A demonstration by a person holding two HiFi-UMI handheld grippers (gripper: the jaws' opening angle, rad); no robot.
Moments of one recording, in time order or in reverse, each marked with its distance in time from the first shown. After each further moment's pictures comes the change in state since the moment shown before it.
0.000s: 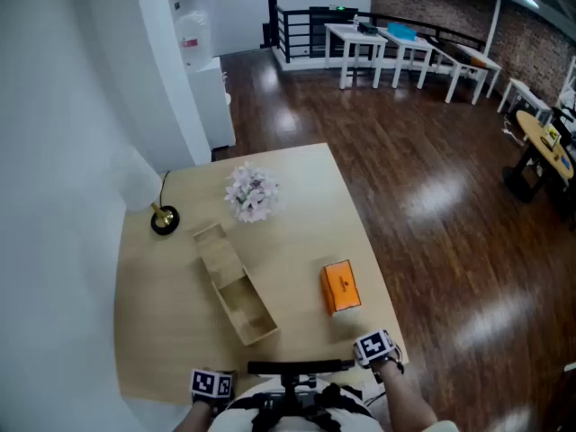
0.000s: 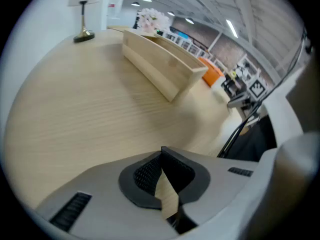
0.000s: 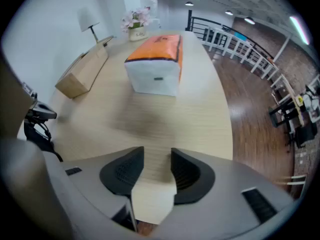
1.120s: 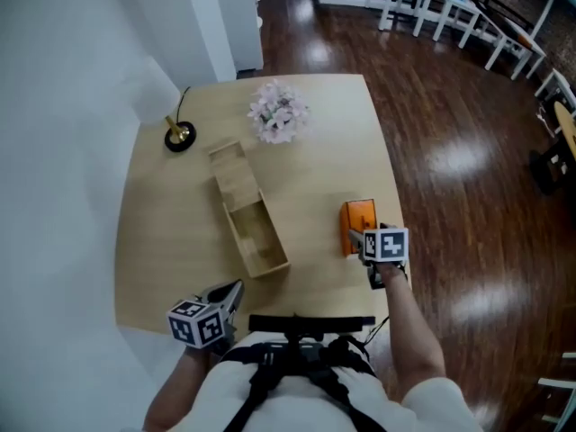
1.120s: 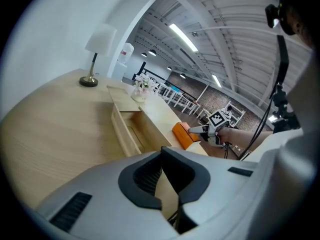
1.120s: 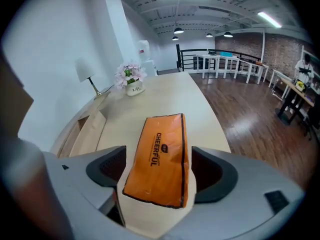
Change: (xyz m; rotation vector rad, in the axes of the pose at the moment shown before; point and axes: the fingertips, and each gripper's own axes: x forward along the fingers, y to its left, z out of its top) left arm -0.107 -0.066 0.123 -0.055 -0.542 -0.146; right arm -0.062 -0.007 0.204 0.081 -0.452 0.064
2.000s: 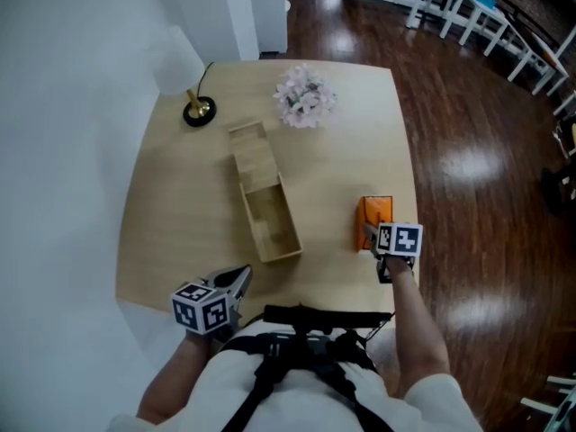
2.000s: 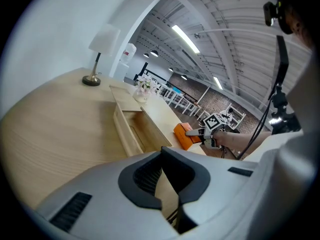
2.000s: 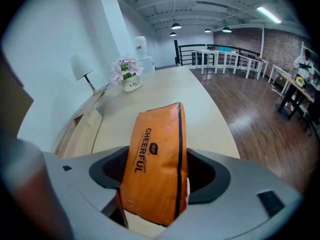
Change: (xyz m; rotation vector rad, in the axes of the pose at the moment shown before) left arm -0.005 0.003 0.001 -0.030 -0.012 -0.001; right arm 0.020 -0.002 -0.005 0.023 0.037 0.008
